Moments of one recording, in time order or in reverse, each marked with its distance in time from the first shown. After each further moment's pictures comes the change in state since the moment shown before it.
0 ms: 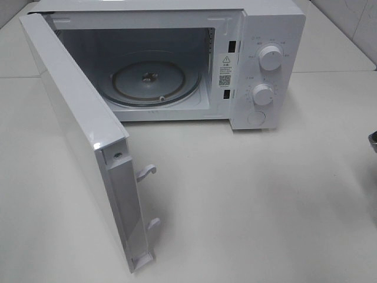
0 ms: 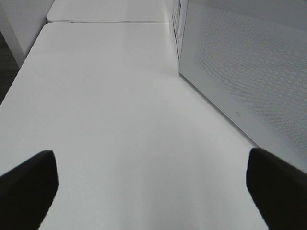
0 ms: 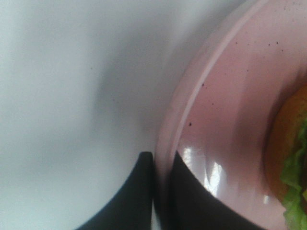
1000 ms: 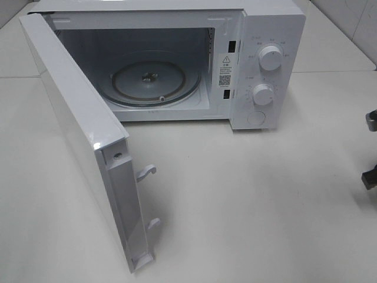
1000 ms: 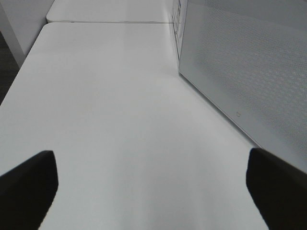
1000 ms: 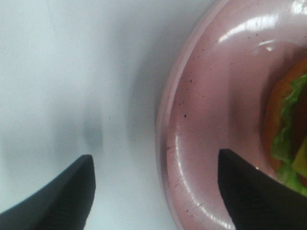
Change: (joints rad) left arm 0.000 0.000 0.000 0.000 0.000 0.000; right arm 0.000 0.041 -0.117 0.229 0.022 0.005
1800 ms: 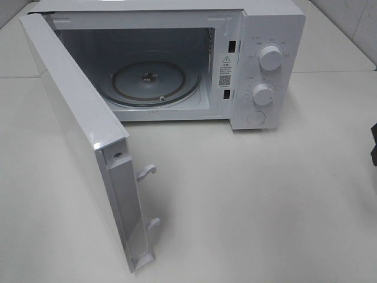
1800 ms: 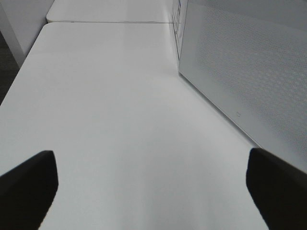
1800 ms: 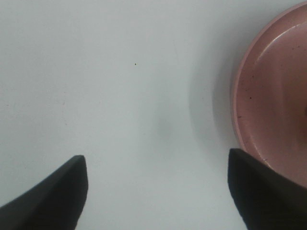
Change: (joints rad) left arm 0.000 0.000 0.000 0.000 0.000 0.000; right arm 0.000 -0.452 -0.021 0.639 0.182 -0.474
